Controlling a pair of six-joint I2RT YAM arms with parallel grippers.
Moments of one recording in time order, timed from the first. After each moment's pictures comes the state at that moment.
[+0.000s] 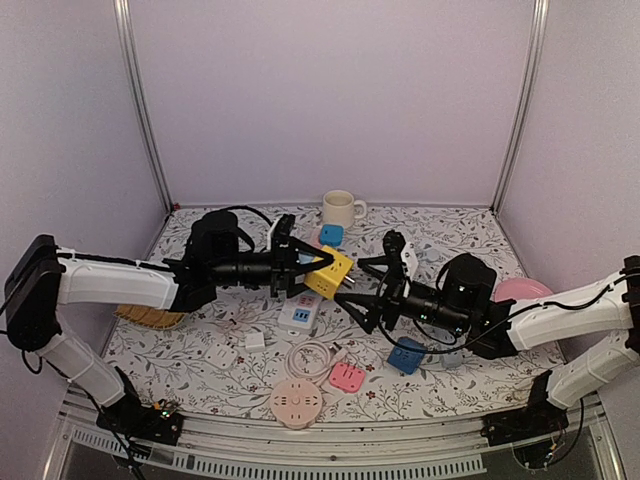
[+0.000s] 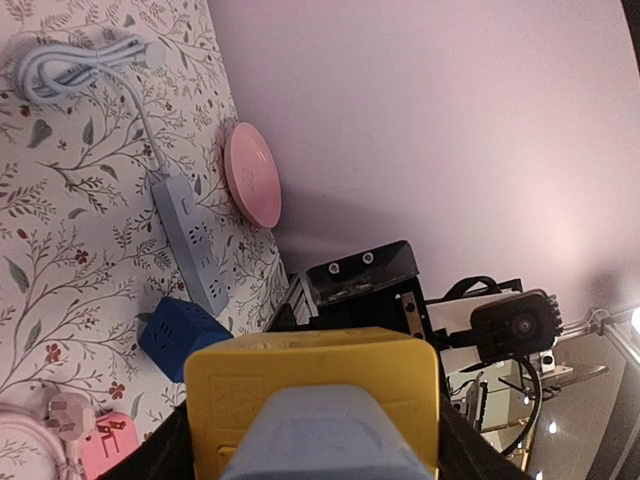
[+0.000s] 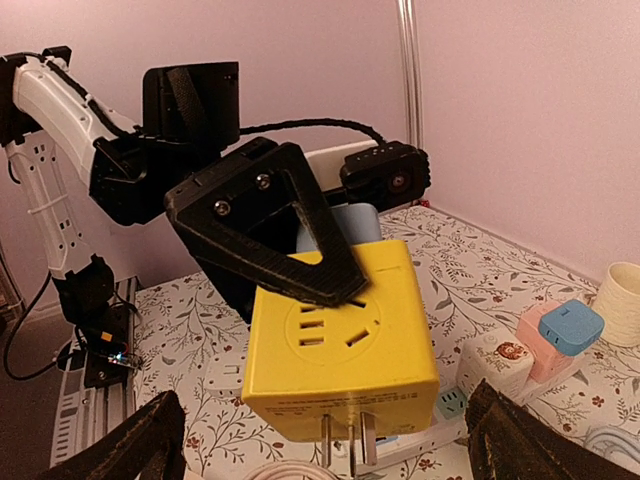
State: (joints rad) left arm -0.80 1.51 0.81 0.57 0.59 -1.19; right arm 1.02 1.36 0.57 0.79 -0.09 0.12
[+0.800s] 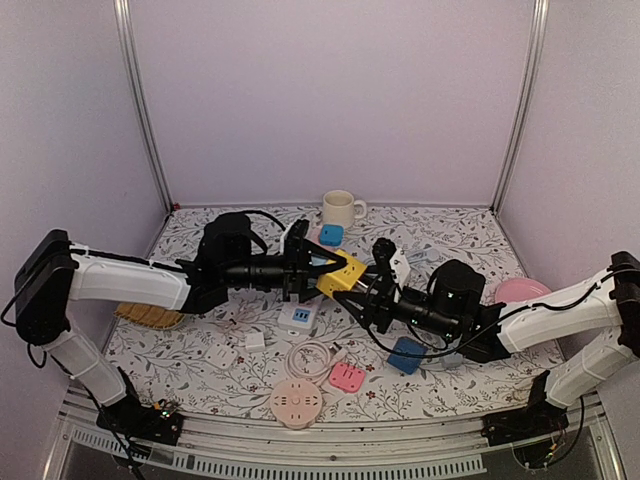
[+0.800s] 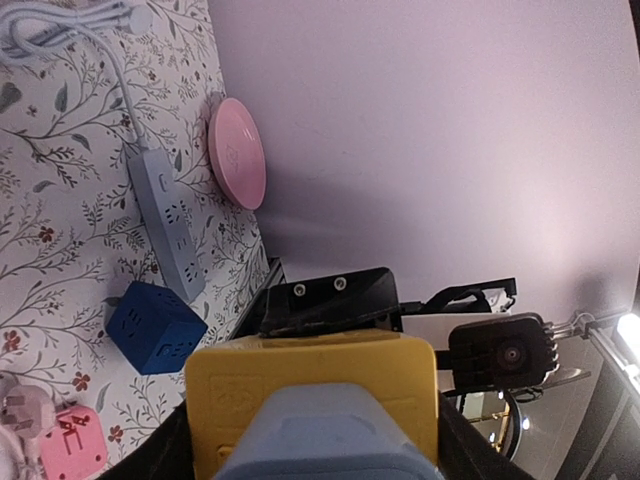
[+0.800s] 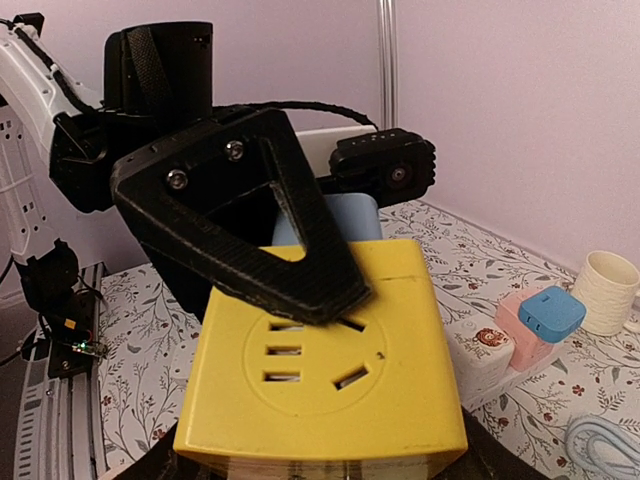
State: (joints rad) left arm -0.85 1.58 0.85 0.61 0.60 -1.28; right arm 1.05 1.43 0.58 0.82 0.01 0.07
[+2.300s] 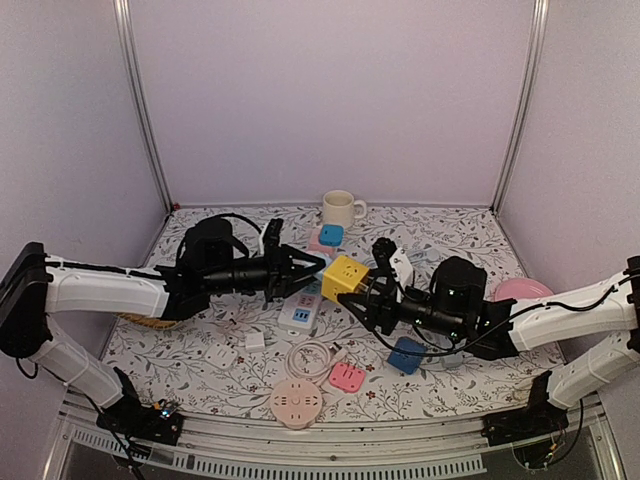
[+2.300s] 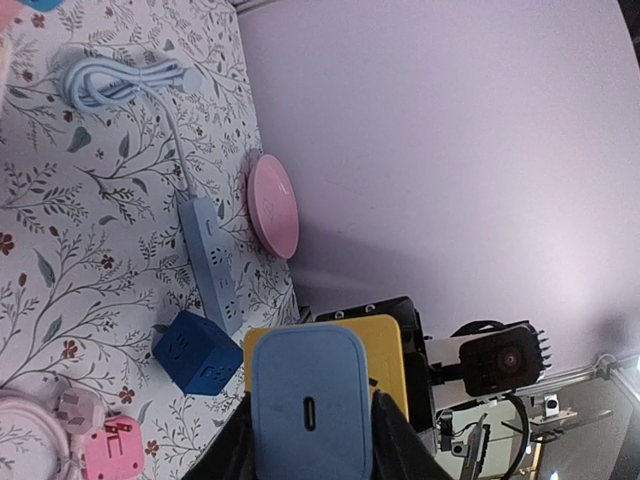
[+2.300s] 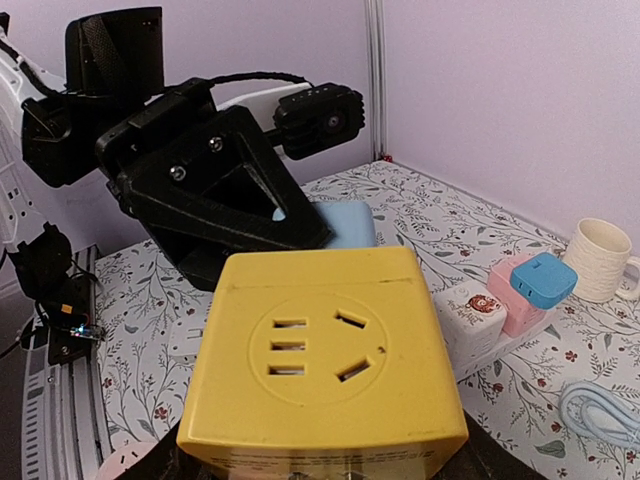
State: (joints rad) left arm -0.83 1.45 0.76 0.52 0.43 -1.23; right arm 1.07 1.35 0.60 0.63 0.05 0.08
